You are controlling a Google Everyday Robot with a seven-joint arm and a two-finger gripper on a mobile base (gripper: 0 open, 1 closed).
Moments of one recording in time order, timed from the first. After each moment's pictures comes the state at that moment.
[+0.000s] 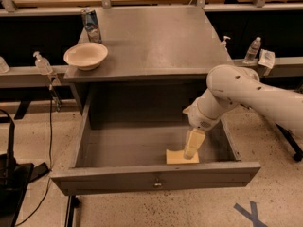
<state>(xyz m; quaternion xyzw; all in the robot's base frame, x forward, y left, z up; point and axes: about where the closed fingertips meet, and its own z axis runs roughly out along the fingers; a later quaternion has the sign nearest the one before) 0.566 -0.134 0.664 -0.66 0.73 0.08 0.16</state>
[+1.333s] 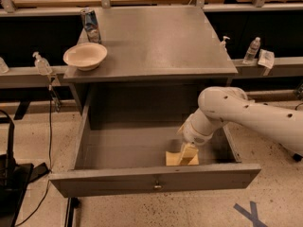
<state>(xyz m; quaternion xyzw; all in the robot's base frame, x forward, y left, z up) 0.551 -0.121 0.606 -0.67 0.73 0.08 0.15</state>
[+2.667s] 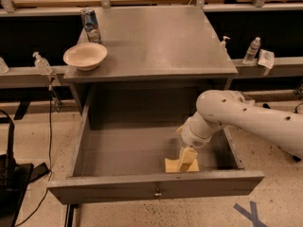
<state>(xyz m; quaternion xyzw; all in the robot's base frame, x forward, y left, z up) 0.544 -0.115 0.599 -0.67 0.72 0.08 0.15</state>
